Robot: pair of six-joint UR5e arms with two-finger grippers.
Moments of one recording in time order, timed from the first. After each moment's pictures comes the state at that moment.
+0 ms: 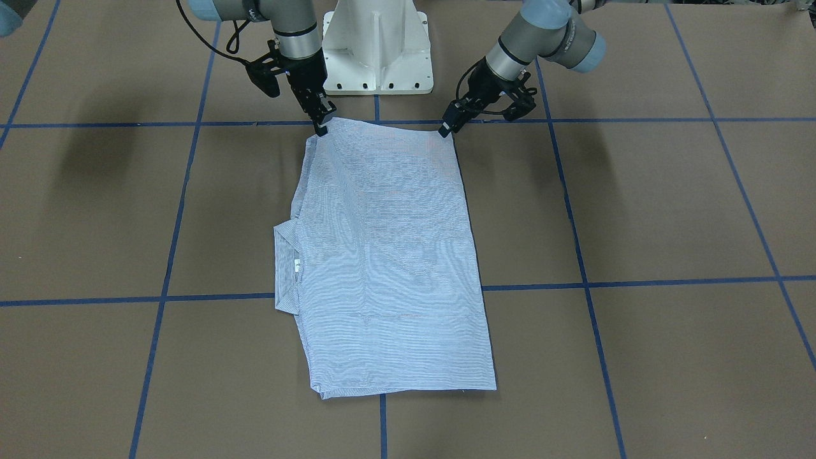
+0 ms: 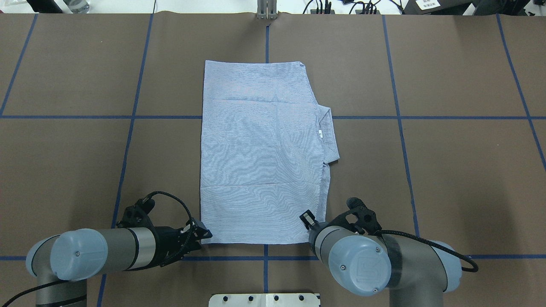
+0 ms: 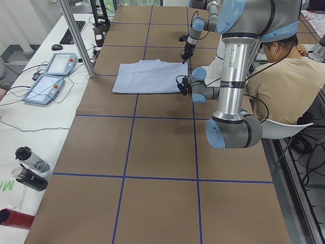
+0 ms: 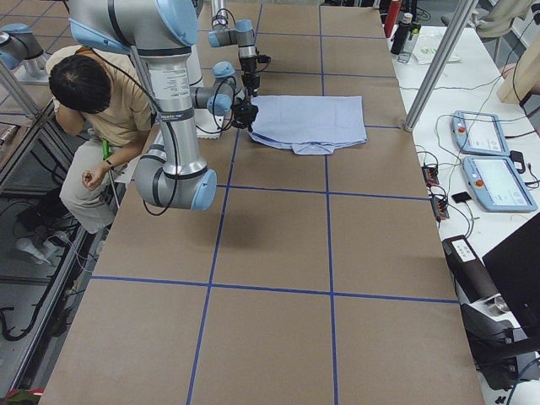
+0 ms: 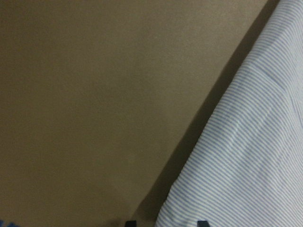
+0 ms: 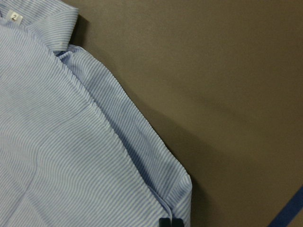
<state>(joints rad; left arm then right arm) -0.20 -1.71 -1.85 -2.44 -1.60 -2.15 0.14 -1.21 2.00 -1.49 1.41 2.40</state>
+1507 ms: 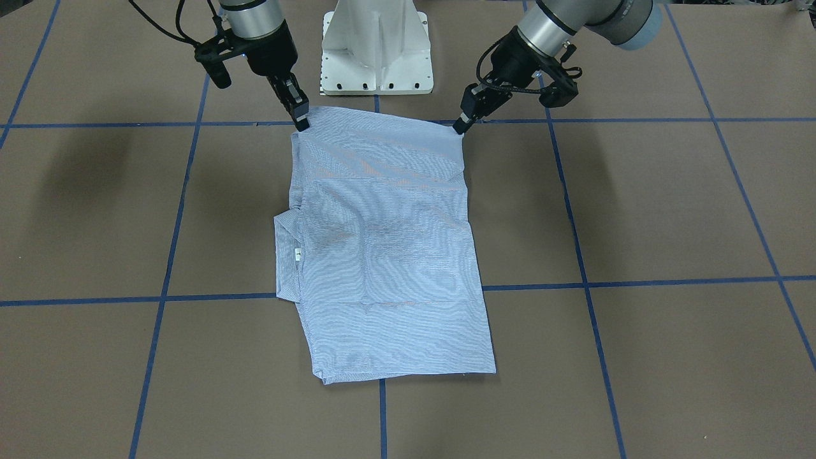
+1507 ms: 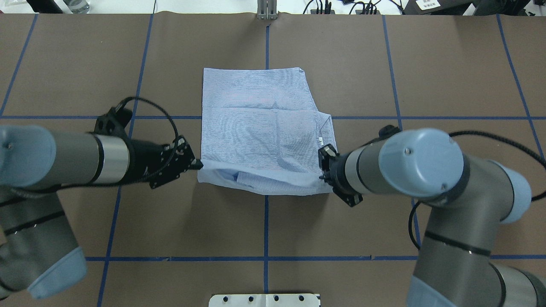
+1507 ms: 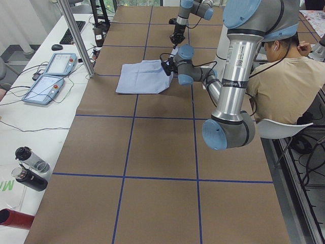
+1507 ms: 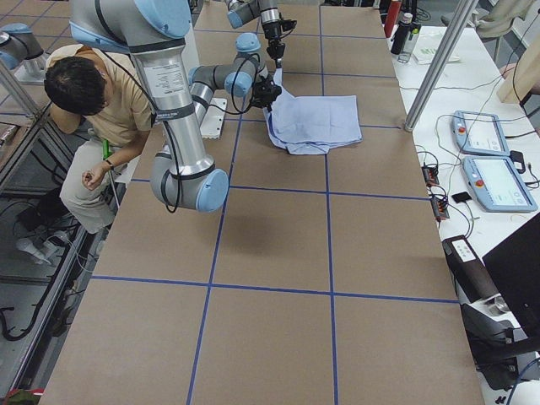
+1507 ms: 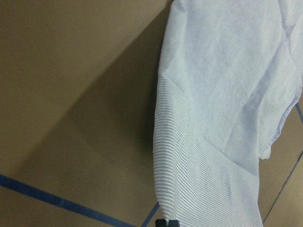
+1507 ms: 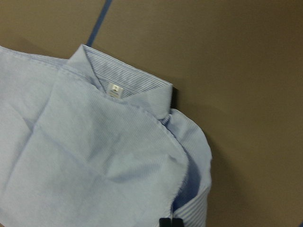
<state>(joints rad) -0.58 -1.87 -2.01 -2.17 -1.86 -1.99 0.48 -1.13 2.13 -1.60 1.74 2.33</state>
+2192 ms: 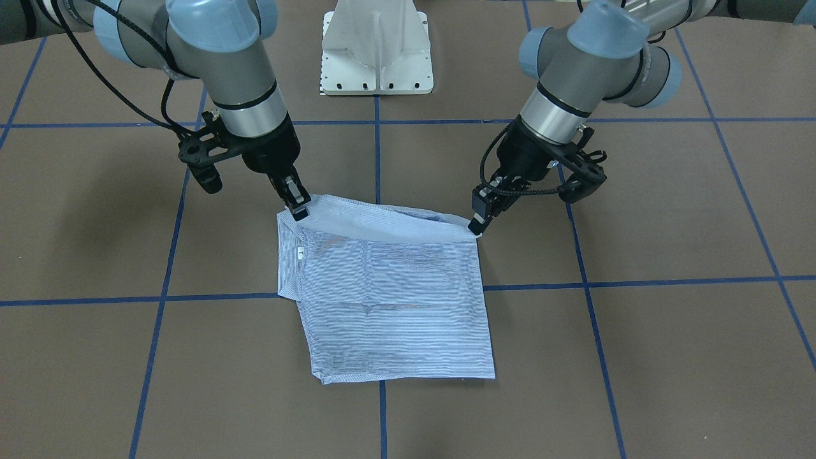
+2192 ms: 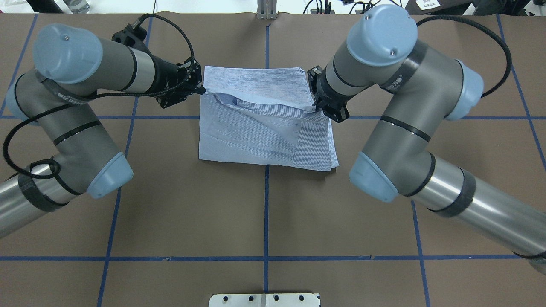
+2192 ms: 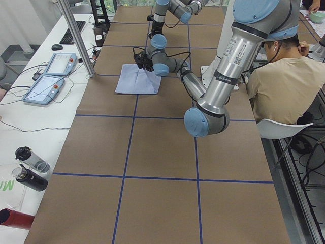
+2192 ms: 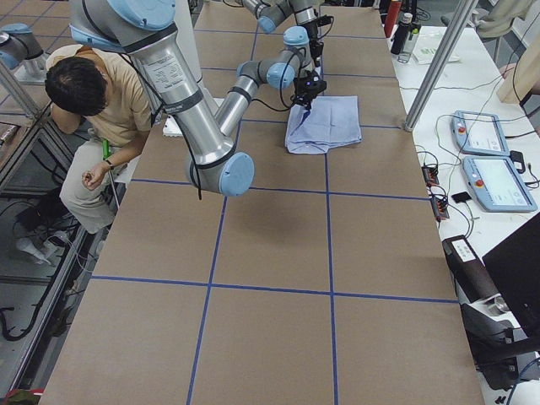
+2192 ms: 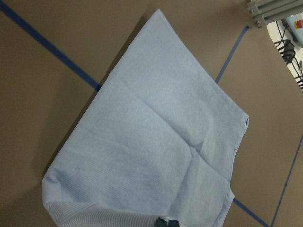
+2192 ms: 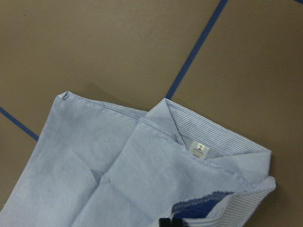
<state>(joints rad) -0.78 -2.12 -1.69 -2.11 -1.90 -1.84 0.73 -0.85 1.71 -1.59 1.92 2.12</state>
